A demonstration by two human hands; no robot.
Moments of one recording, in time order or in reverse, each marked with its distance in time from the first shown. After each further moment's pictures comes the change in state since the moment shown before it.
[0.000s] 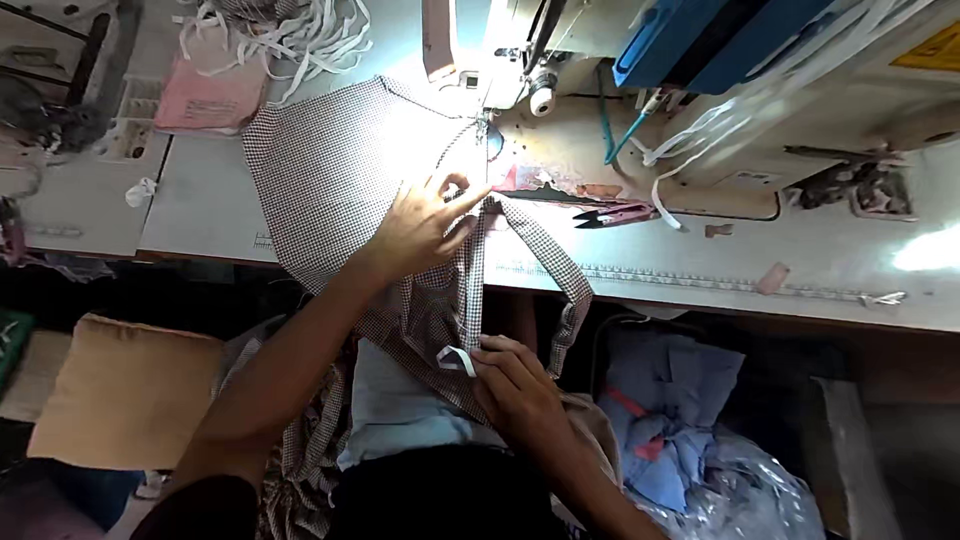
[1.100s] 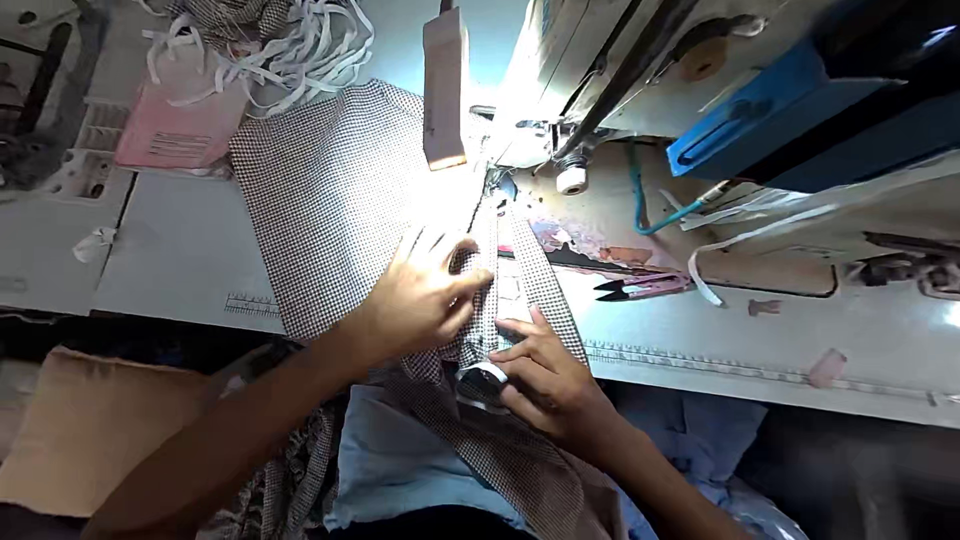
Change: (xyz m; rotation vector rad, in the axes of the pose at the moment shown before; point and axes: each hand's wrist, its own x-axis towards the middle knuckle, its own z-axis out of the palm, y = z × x) left_hand 0.011 -0.008 -0.003 -0.003 -0.125 0.003; right_hand 0.086 0.096 -0.011 0.287 -0.163 -0.078
